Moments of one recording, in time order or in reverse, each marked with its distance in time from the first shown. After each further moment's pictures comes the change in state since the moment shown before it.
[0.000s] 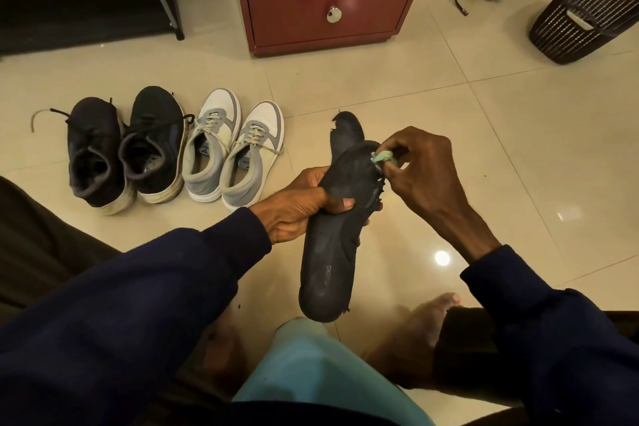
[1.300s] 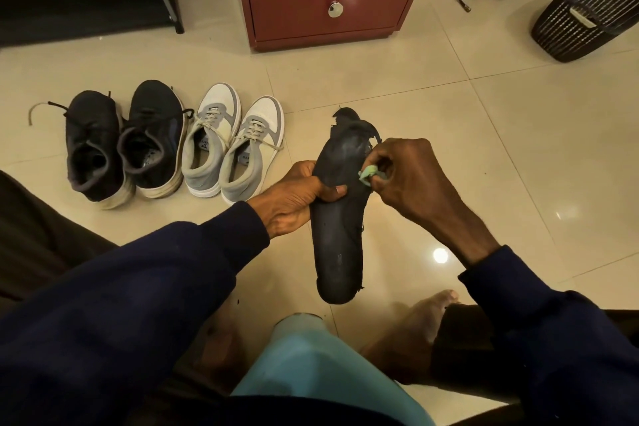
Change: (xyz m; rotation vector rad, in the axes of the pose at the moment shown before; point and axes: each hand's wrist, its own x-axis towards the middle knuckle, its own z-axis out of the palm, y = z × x) left_hand 0.002 0.003 0.000 -0.092 0.181 0.021; right_hand -0.004 -0.013 0.004 -0.067 -0.246 -0.017
